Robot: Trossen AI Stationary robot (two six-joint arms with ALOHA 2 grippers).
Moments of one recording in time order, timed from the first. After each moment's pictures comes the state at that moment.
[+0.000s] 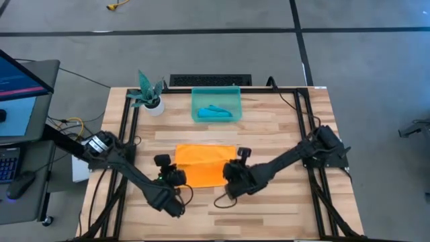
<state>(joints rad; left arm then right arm) -0.68 1.87 1.27 -1.38 -0.76 -1.01 0.47 1.95 1.35 -0.81 0.76 0.46</state>
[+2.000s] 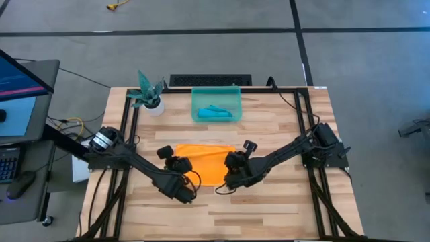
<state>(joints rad) -0.52 1.87 1.30 -1.36 -0.74 -1.08 0.38 1.95 1.33 -0.92 0.76 0.71</state>
